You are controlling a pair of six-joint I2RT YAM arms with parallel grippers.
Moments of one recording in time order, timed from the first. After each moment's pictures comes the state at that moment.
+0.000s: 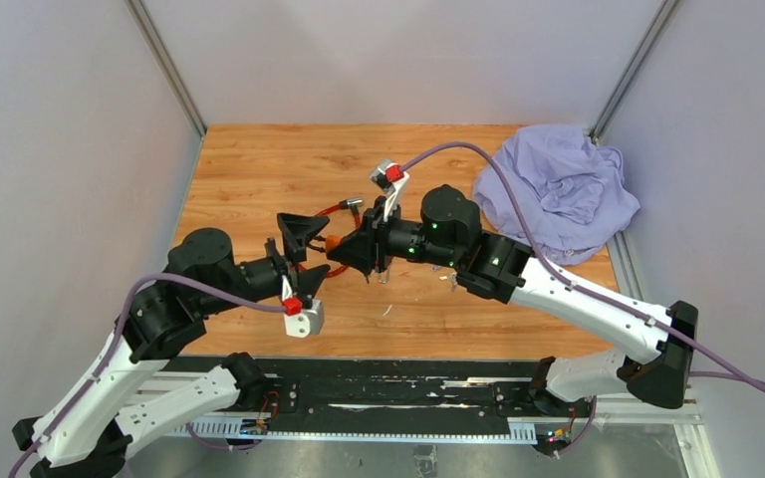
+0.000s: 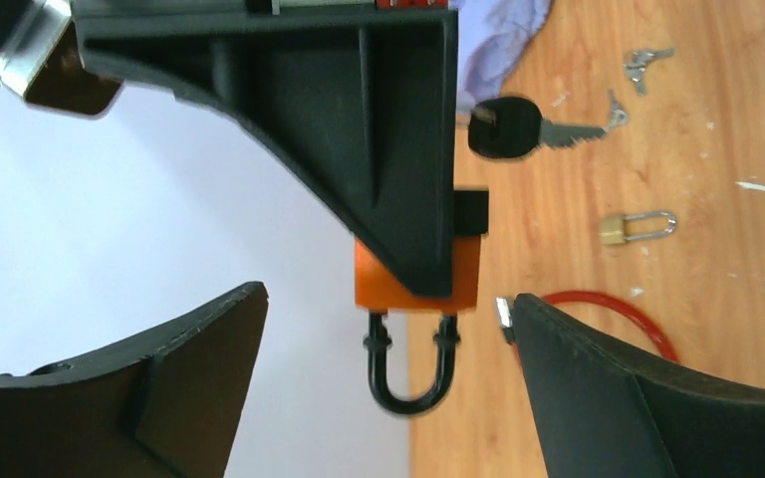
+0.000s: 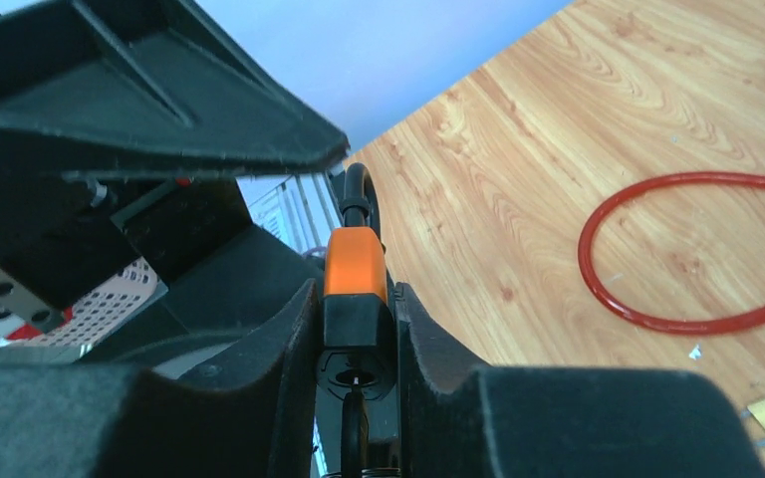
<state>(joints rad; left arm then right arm) -0.81 0.67 1.11 -0.67 0.30 1.27 1.08 1.31 1.29 -0.10 -0.19 0.43</state>
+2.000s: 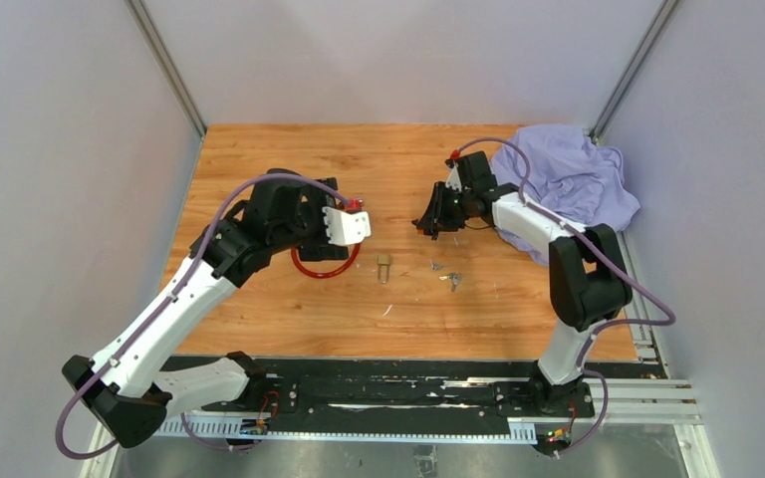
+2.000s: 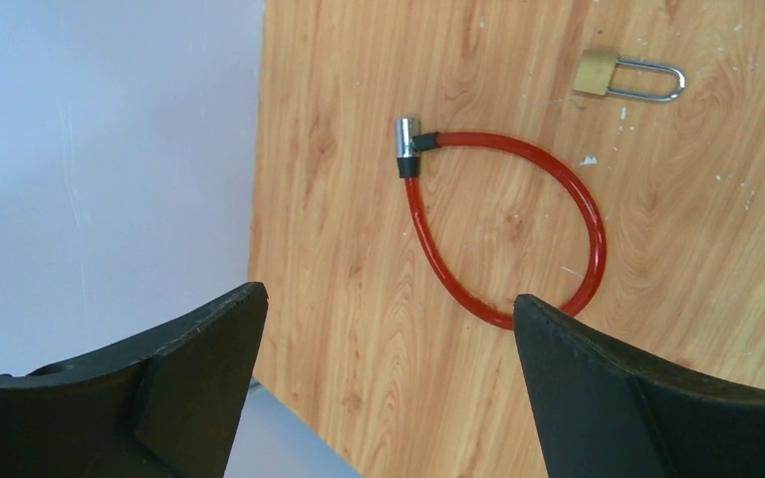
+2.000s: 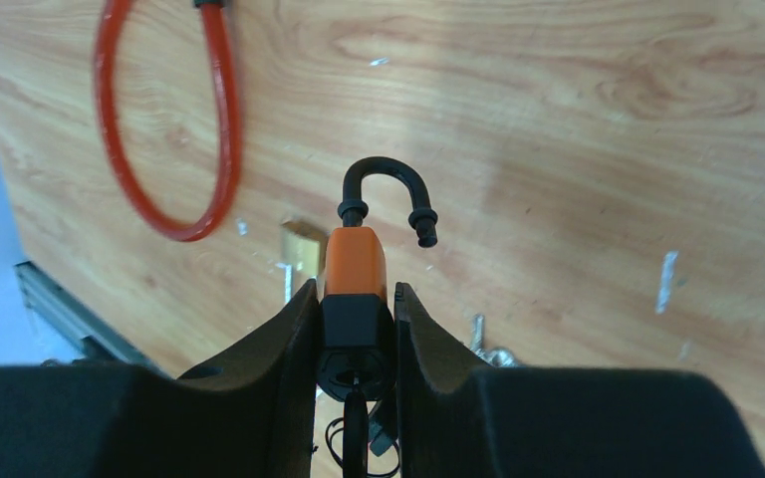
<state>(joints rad) -0.64 1.10 1.23 -0.75 0.04 0.99 0.39 1.75 1.22 -0.33 -0.40 0.52</state>
